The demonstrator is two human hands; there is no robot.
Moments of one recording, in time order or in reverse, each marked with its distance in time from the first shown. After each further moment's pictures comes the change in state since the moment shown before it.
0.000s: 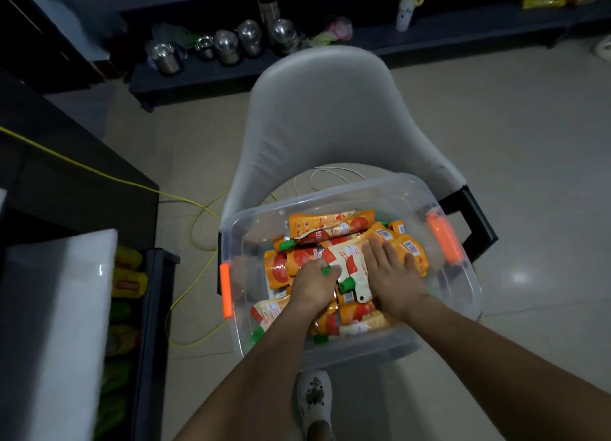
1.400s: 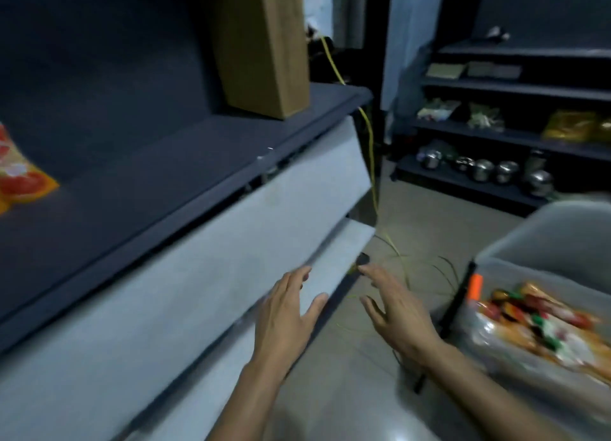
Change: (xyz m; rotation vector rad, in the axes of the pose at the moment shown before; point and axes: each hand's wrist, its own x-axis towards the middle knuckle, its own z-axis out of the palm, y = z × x) left_hand -0.559 -0.256 -0.204 -0.003 1.062 0.044; right_hand -0.357 -0.388 -0.147 0.498 0.543 -0.899
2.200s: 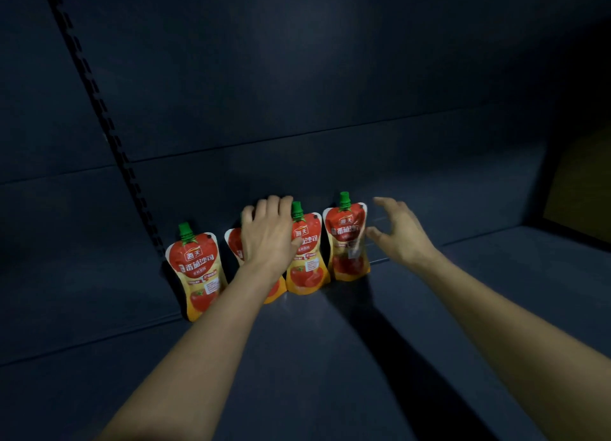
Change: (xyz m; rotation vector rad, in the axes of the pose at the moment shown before) left_hand 0.147 -0.330 -0.504 0.995 0.590 -0.323; right_hand 0.387 -0.515 0.191 0.321 -0.134 -0.385
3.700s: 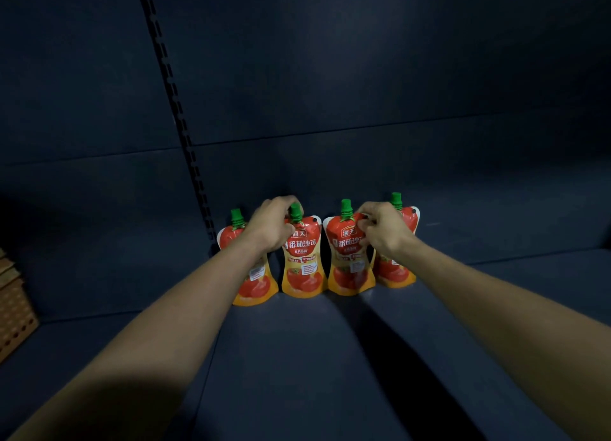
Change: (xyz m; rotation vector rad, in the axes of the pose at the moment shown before) left_hand 0.012 -0.086 -0.005 -0.540 -0.328 -0.199; right_hand 0.035 -0.066 0.073 0.218 -0.222 -0.063
